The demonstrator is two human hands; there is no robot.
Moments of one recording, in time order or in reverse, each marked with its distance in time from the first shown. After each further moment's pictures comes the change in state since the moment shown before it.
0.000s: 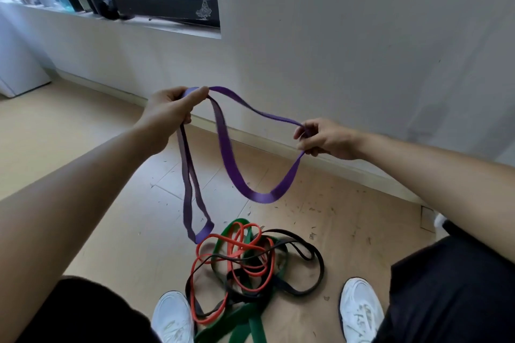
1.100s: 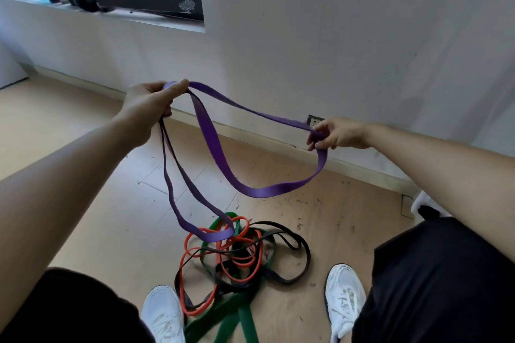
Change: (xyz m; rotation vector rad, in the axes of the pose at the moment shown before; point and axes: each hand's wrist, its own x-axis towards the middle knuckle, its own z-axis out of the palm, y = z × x) left_hand 0.007 -0.006 0.000 -0.037 0.048 -0.055; right_hand -0.019 0.036 -0.054 -0.379 0.008 0.136
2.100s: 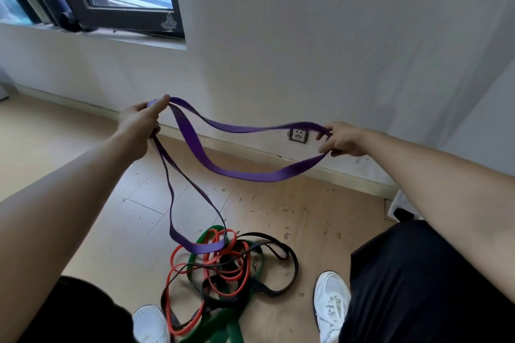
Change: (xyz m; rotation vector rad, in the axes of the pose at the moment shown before) left_hand 0.030 -0.020 0.020 -0.075 0.165 -0.149; right_hand -0.023 0.031 -0.031 0.209 0.239 0.251
